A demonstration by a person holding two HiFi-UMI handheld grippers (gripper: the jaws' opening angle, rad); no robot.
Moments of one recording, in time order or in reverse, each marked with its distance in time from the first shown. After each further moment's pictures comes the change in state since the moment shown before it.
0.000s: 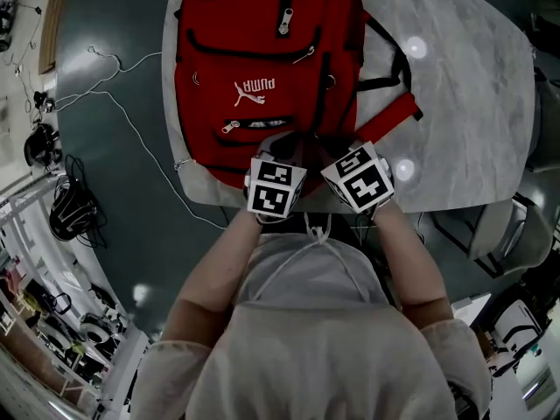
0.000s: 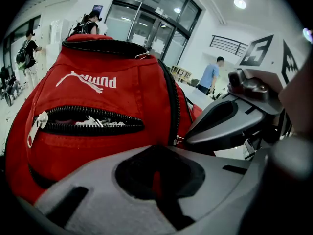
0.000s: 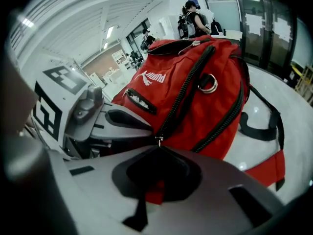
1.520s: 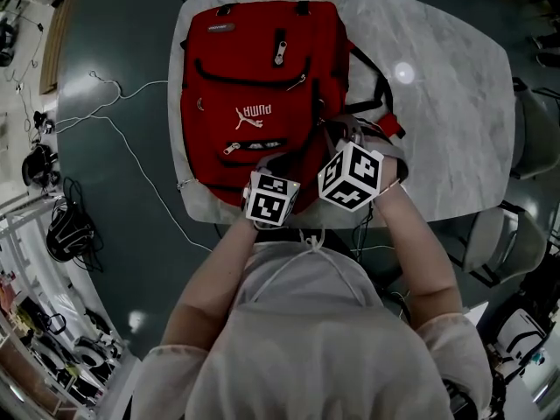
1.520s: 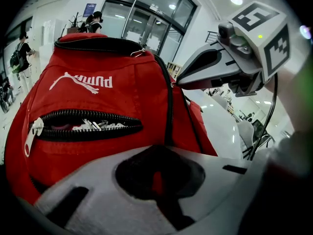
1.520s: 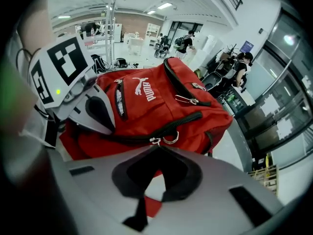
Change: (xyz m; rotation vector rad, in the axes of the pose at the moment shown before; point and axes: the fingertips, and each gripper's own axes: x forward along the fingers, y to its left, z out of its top) left arm 0.001 -0.005 0.001 0.041 0.034 -0.045; right arm -0.047 -0.056 0.071 -0.639 0.065 -0.377
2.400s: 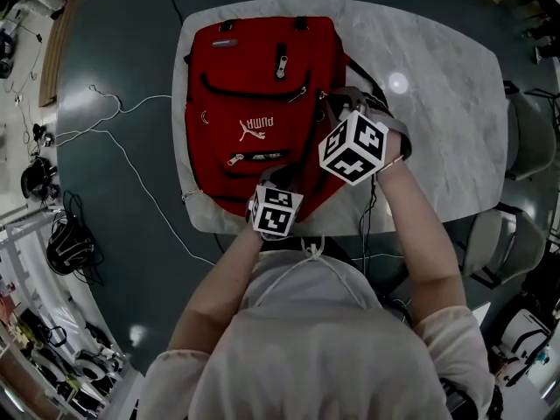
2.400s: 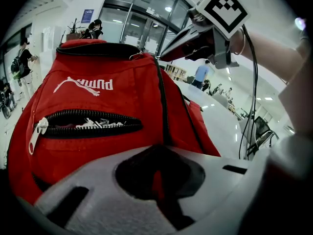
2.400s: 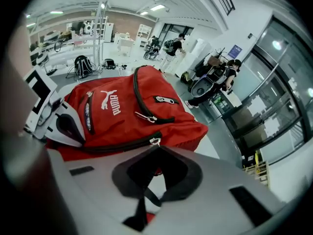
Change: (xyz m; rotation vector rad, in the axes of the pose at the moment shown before) left arm 0.002 -0.001 -0.008 0.026 -0.031 0.022; right arm -0.008 -0.079 0.029 0.042 -0.014 -0.126
